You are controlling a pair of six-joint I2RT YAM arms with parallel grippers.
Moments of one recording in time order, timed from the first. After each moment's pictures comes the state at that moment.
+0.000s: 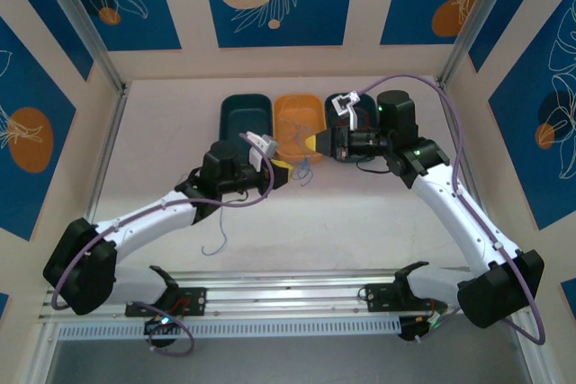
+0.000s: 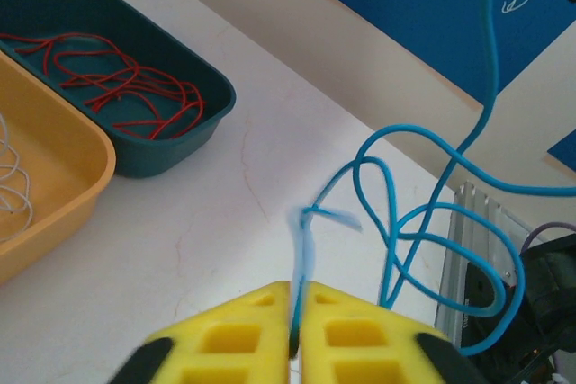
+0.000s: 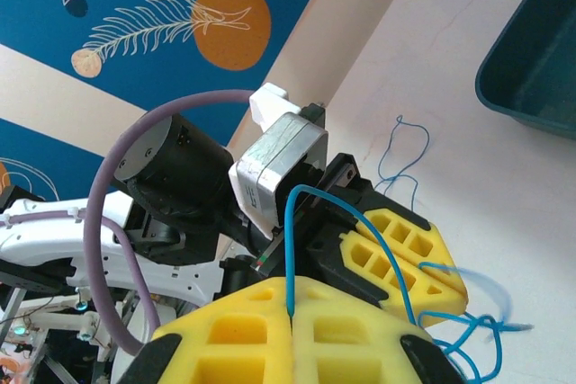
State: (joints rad) left arm -0.69 1.31 0.75 0.27 0.50 -0.33; right arm 0.39 1.19 1.17 -0.42 -0.91 0.58
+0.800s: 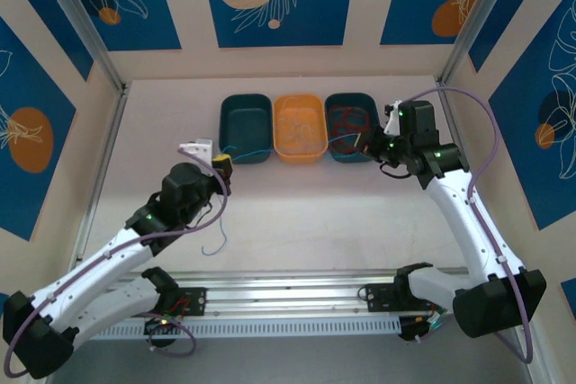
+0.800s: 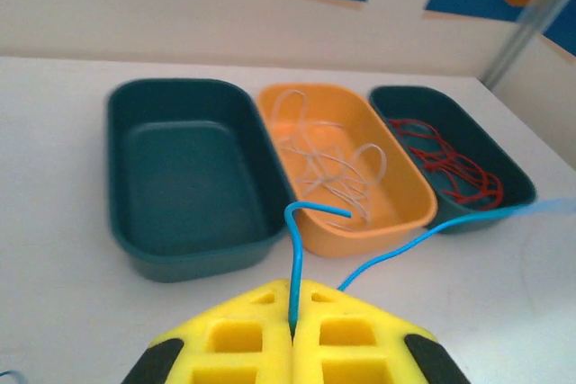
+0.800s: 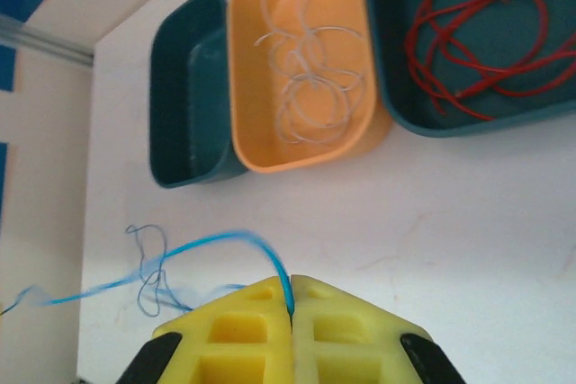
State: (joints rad) left arm -0.69 0.81 0.65 -0.15 -0.30 -0.35; right arm 0.21 1.13 1.14 -0.76 -0.31 0.64
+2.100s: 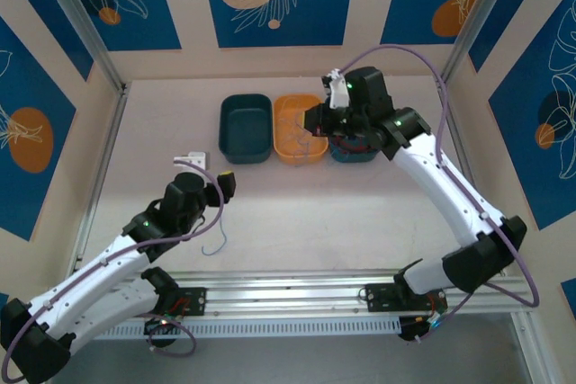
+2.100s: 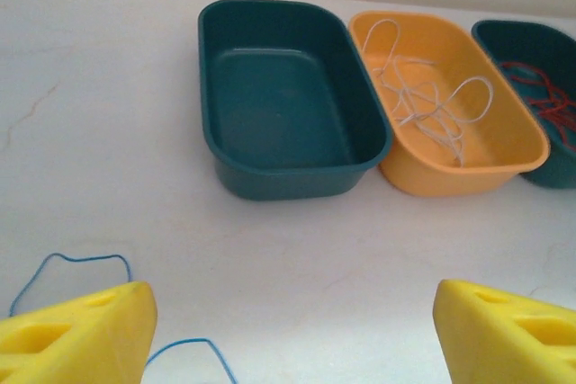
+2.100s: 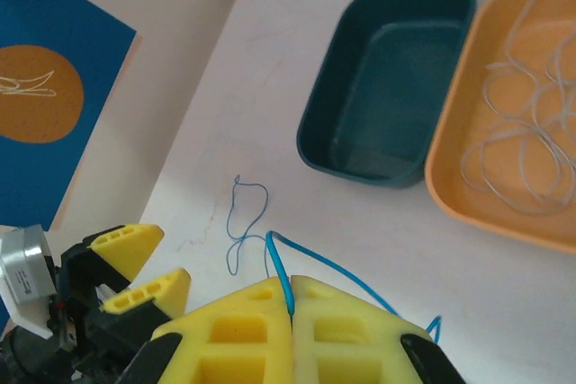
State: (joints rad) left arm -0.69 0.77 0.60 -0.33 -0.42 -0.43; right arm 0.53 1.43 1.56 -0.73 -0.35 0.50
